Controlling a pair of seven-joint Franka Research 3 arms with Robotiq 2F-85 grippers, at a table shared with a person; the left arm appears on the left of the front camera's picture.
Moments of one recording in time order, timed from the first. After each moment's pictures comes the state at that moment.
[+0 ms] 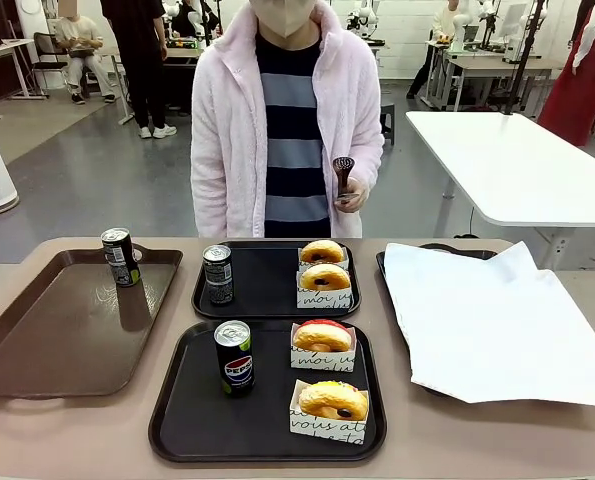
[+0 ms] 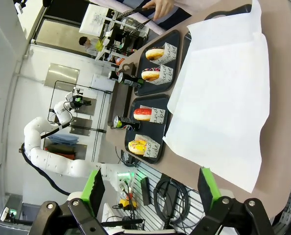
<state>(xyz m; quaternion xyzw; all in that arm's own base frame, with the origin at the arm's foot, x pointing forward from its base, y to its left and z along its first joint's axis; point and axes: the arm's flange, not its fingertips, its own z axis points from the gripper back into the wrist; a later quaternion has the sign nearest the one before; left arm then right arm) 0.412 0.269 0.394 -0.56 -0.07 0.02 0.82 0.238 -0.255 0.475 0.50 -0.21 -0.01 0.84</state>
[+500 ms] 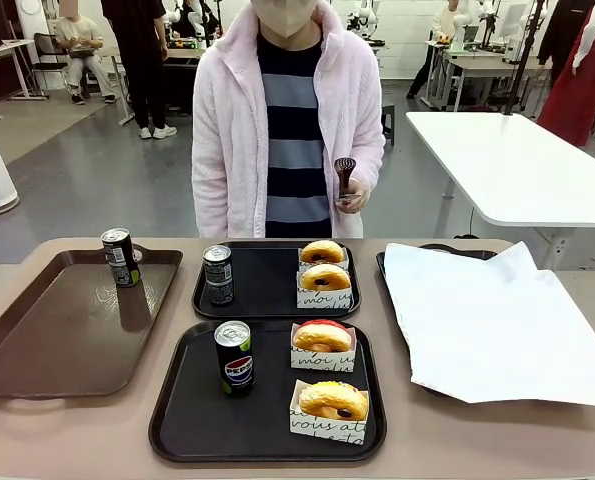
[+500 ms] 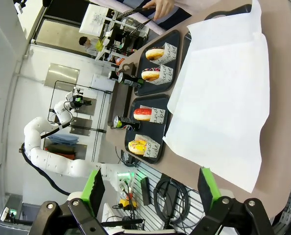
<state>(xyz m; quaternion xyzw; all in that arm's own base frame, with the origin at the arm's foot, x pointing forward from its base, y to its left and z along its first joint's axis) 0.413 0.268 0.393 -0.56 -0.06 0.02 0.82 0.238 -0.255 0.475 0.50 -0.21 -0.01 0.84</state>
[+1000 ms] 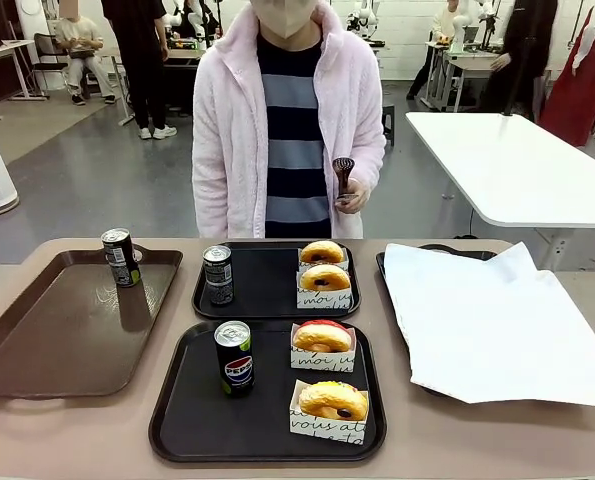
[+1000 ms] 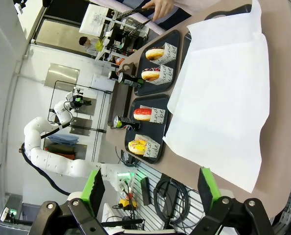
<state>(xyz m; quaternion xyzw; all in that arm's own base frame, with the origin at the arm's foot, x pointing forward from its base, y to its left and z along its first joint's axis) 0.413 0.268 0.393 -0.56 -0.06 0.02 0.82 0.238 -0.255 0.475 0.50 -0.21 -0.01 0.84</state>
